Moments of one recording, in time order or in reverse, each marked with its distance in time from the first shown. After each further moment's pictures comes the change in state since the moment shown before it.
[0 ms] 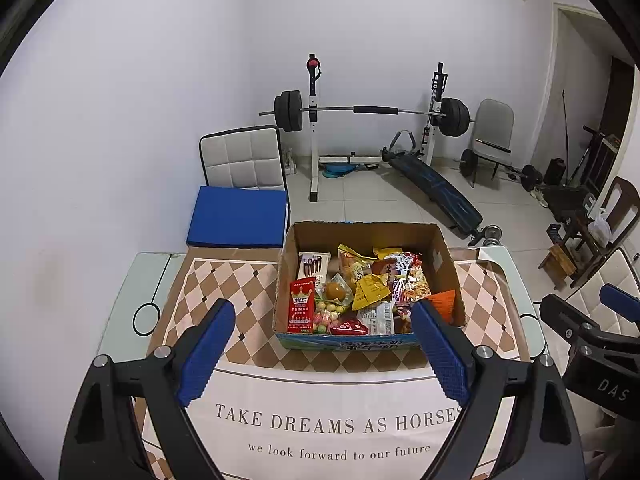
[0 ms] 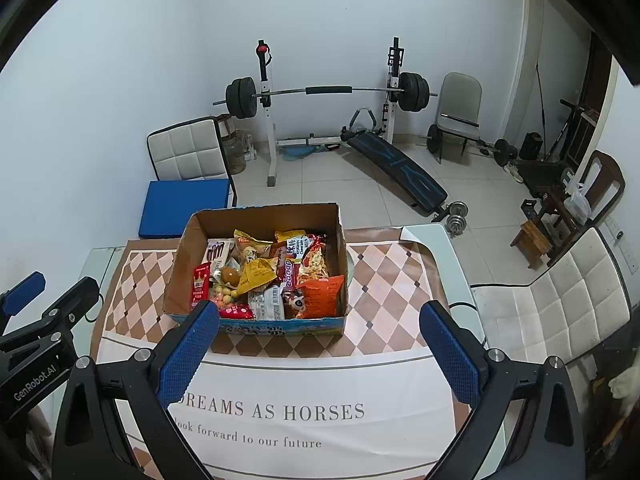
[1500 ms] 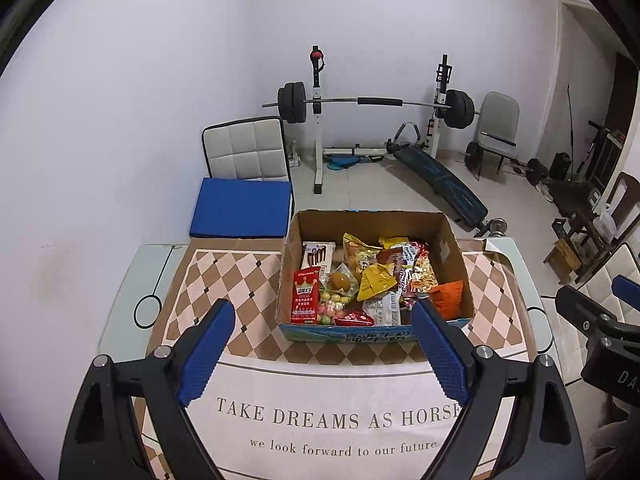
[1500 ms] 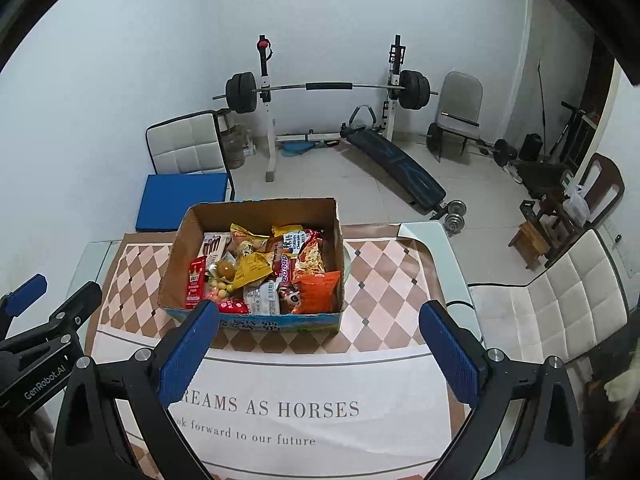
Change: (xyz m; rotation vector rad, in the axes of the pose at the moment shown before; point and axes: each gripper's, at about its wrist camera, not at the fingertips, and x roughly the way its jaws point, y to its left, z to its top) left arm 0.012 0.005 -0.007 -0.002 0.027 0.012; right arm 0.011 -0.001 -0.003 -0.014 0.012 -0.002
